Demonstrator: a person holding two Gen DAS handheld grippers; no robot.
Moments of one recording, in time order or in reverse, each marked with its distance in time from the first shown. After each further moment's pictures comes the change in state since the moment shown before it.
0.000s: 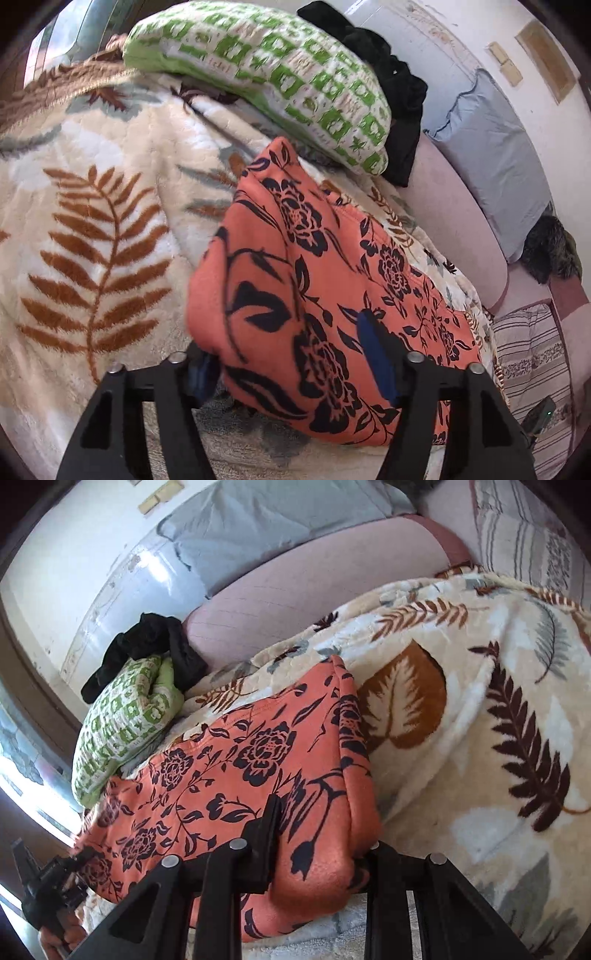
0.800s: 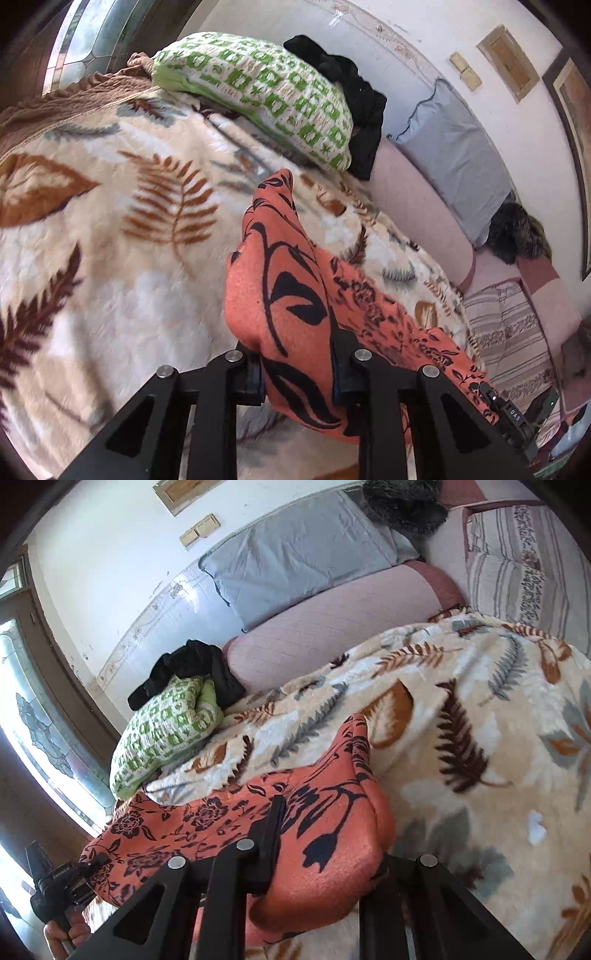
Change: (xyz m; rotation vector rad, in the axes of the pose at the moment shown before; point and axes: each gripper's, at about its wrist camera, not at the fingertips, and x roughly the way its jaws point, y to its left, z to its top) left arm -0.125 0.021 -0.092 0.075 -0.031 -0.038; right arm -0.144 -0.002 -0.046 -0.090 -0.093 0.039
